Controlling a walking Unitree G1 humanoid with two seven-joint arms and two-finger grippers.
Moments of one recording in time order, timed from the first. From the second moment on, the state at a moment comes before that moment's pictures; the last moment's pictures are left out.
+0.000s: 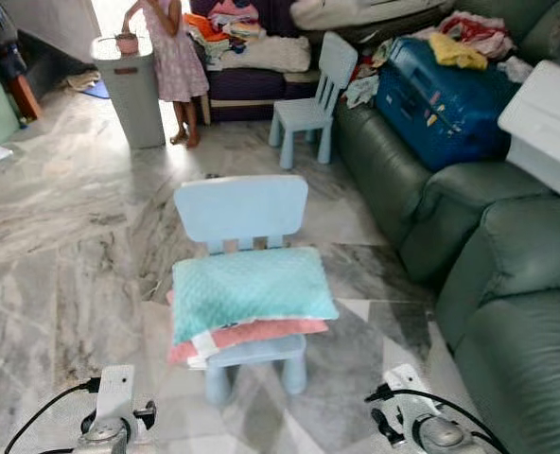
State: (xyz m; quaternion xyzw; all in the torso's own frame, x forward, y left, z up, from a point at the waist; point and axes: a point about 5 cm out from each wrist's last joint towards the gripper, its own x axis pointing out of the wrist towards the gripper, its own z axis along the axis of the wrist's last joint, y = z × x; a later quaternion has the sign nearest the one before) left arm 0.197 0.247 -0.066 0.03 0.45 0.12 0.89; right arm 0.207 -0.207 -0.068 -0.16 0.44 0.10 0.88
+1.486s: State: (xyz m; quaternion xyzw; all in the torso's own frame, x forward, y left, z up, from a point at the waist) left arm 0.189 0.225 -0.073 -0.06 0.42 0.05 0.90; right arm 0.197 -0.187 -0.076 -0.11 0.44 0.08 0.89
